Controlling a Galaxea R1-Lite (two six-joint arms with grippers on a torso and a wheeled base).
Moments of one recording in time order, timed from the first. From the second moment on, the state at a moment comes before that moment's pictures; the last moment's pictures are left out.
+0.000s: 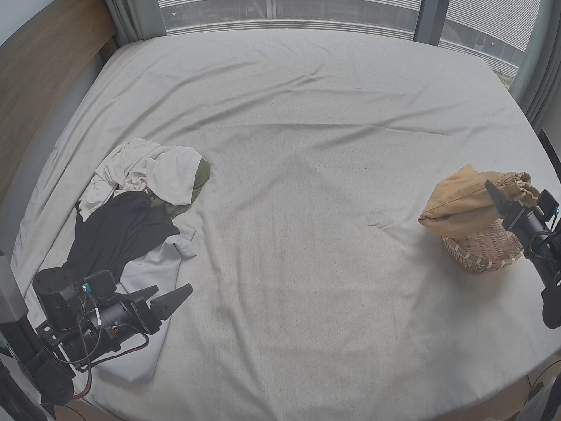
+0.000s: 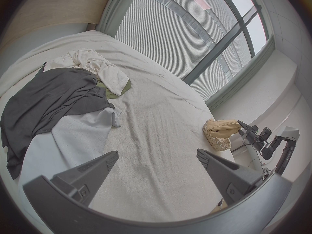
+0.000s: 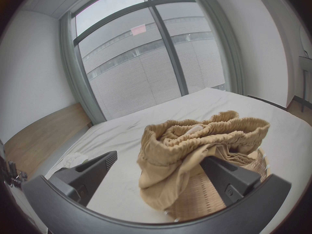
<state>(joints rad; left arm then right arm) -0.27 1.83 -0.03 -1.55 -0.25 -0.44 -0.11 1.69 -0.28 -1.54 0.22 0.32</state>
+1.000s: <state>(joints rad) -0.31 1.80 -0.02 -1.55 -0.25 -0.43 0.23 1.28 -0.22 -1.10 0.27 0.24</state>
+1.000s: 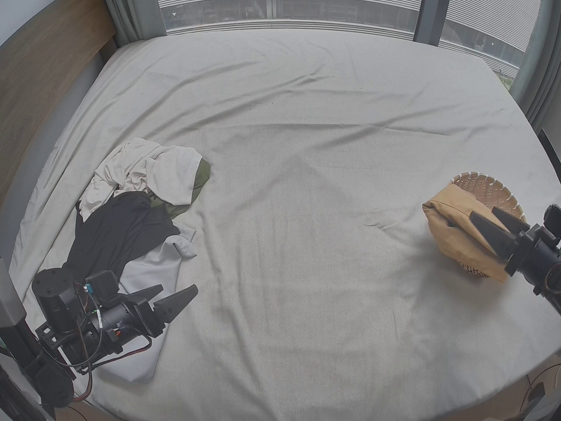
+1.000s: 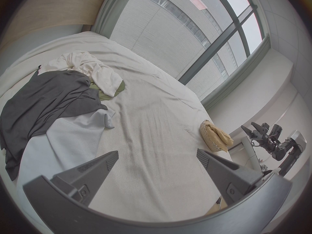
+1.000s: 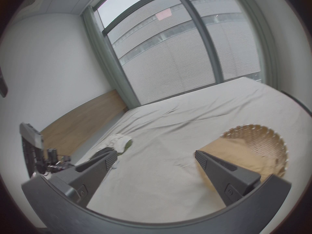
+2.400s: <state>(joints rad) -0.38 0.64 -0.02 -0.42 -0.15 -0.15 0.22 0.52 -0.03 -0.37 0.28 0.17</state>
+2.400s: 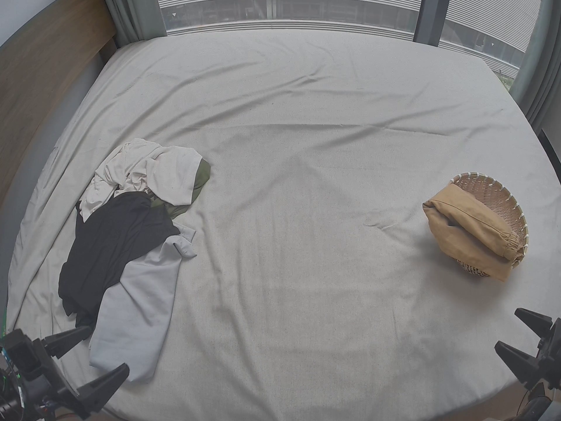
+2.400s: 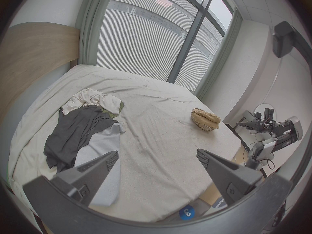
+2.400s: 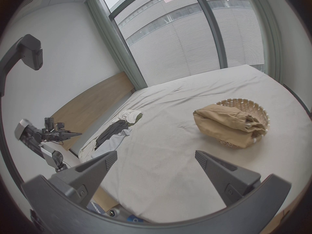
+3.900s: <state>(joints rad) -0.11 0.09 -0.02 0.00 0.00 -0.01 0.00 0.01 -0.02 -0.04 -0.07 -0.03</state>
